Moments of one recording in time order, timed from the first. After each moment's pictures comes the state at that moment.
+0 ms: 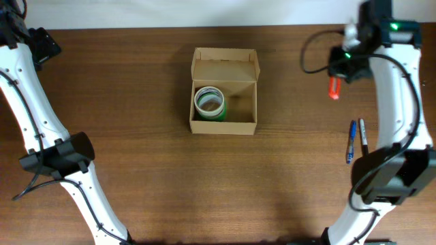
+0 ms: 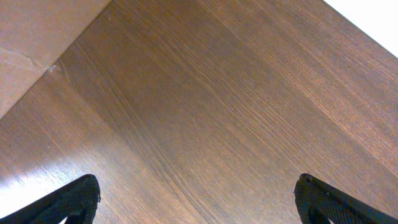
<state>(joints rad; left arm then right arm) 0.36 2.46 3.05 -1.69 -0.27 -0.33 -0.03 2.00 2.17 -1.38 -0.02 0.02</state>
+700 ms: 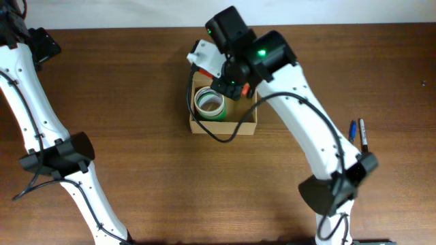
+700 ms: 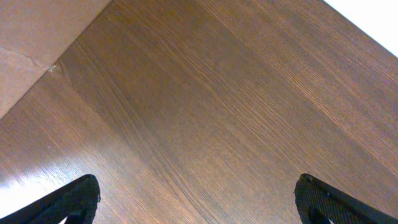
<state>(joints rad) 0.36 2.46 3.05 -1.69 -0.27 -0.33 0.59 2.07 2.33 -1.37 0.06 -0.59</state>
